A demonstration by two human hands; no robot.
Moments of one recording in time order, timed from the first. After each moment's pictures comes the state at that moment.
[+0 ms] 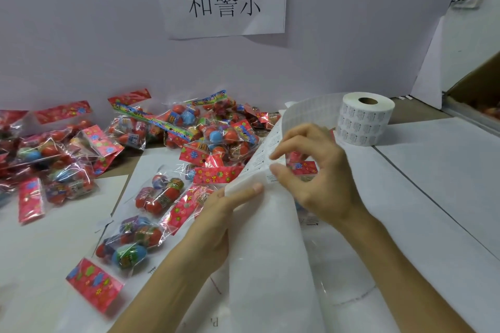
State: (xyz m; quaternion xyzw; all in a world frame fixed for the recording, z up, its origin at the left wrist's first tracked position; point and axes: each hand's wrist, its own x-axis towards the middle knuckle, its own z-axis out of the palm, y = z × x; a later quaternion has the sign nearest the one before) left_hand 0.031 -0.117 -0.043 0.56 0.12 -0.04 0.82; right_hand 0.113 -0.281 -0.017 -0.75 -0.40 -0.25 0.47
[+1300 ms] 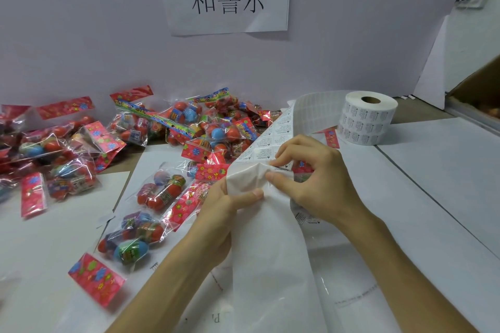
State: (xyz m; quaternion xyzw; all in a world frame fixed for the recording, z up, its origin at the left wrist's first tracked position) left_hand 0.035 -0.116 -0.048 0.56 0.10 0.01 0.82; right_hand 0.124 -0.280 -0.032 -0.77 -0.39 -0.19 0.46
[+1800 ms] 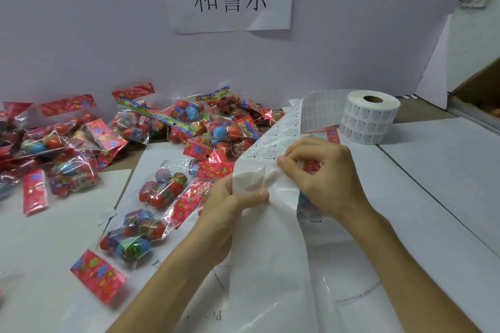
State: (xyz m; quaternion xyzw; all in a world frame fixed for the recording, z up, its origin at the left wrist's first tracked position) left_hand 0.037 -0.115 -0.053 0.60 0.11 0.01 0.79; right_hand 0.126 -0.280 -0.030 -0.78 -0.35 -0.20 0.48
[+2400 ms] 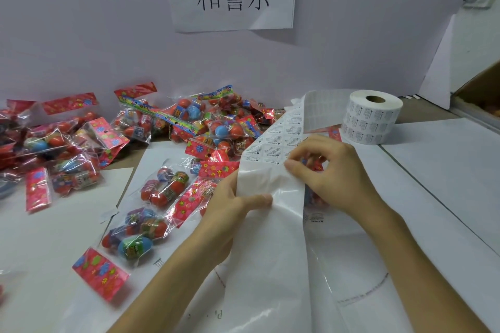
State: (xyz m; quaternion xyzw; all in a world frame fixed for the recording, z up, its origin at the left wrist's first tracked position) left_hand 0.036 -0.117 -0.052 0.65 0.11 0.04 0.75; right_hand 0.131 -0.293 -0.025 -0.81 -0.34 -0.15 0.45
